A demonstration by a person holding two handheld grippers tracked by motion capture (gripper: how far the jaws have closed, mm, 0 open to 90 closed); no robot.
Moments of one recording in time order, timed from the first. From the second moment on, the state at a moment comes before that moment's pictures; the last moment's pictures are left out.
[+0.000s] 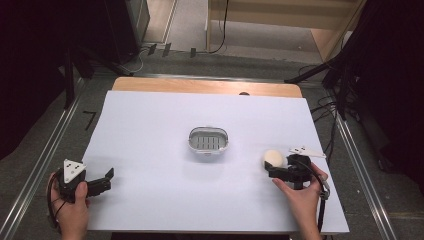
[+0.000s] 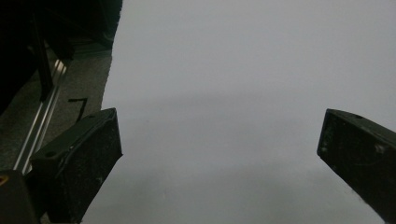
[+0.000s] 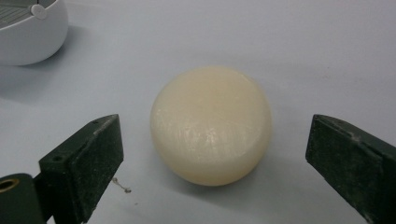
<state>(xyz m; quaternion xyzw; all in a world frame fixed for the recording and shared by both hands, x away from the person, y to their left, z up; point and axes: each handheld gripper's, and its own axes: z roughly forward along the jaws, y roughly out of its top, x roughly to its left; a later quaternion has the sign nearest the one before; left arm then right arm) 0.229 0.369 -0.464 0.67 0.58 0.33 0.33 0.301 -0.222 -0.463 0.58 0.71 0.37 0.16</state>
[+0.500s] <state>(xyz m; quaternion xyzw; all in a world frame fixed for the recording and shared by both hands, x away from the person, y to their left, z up) 0.230 0.369 -0.464 0.68 0.57 0.33 0.33 0.312 -0.210 -0.476 0.60 0.71 0.34 0.19</state>
